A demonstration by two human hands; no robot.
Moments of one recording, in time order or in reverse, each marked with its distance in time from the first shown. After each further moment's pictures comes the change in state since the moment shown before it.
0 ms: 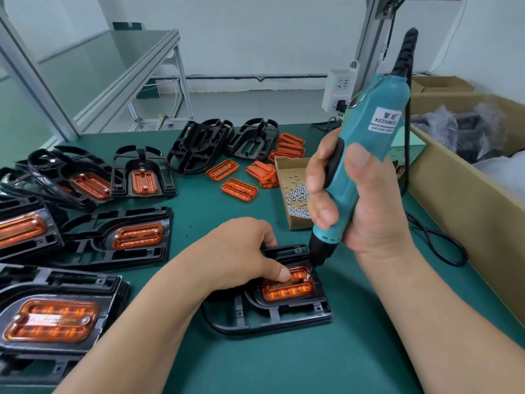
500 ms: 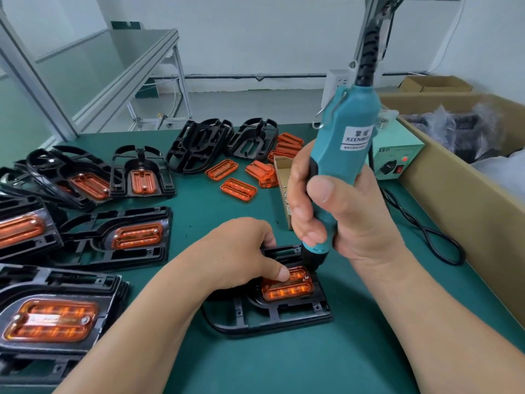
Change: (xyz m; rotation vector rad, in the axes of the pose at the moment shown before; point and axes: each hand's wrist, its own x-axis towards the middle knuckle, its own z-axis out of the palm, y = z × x) left_hand -0.001 0.002 0.001 -0.011 -0.009 -0.004; right_hand -0.003 0.005 0.010 -0.051 -0.179 0.042
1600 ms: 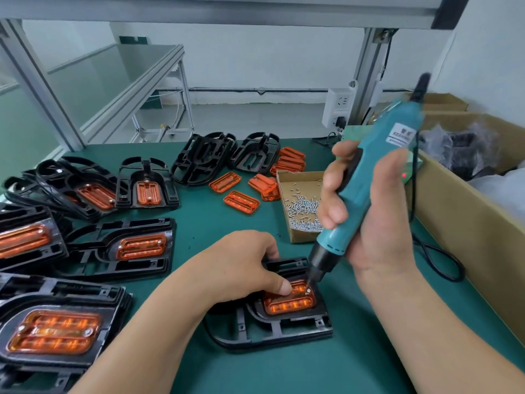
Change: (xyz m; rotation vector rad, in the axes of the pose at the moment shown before) left_hand -0.002 -0.003 -0.002 -0.003 0.011 0.048; right_hand -0.005 -0.006 -0.003 0.022 0.390 -0.124
